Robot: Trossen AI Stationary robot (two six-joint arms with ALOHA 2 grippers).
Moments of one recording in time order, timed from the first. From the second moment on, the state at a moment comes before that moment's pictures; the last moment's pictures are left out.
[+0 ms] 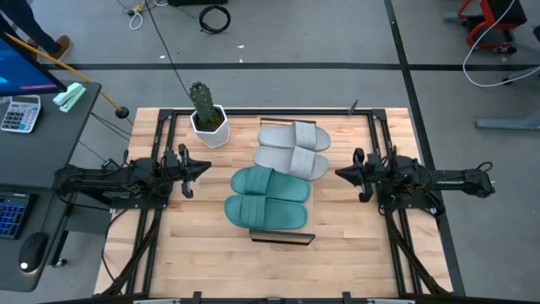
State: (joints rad) left arm 0.00 0.14 0.01 0.26 -0.27 -0.09; right arm -0.04 0.10 0.01 0.15 0.01 0.34
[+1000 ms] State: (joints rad) left arm 0.00 0.14 0.01 0.26 -0.27 -0.09; right arm -0.04 0.10 0.02 0.01 0.02 0.05
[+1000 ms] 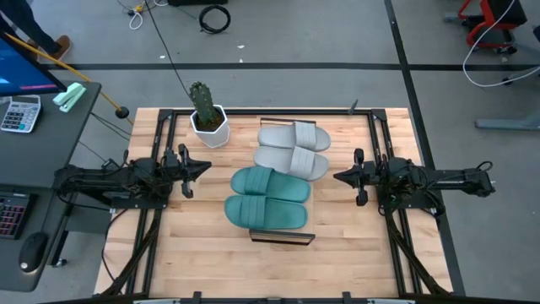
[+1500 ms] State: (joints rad) left arm 0.00 0.14 0.01 0.26 -0.27 -0.09; right arm -0.04 0.10 0.02 0.01 0.02 0.05
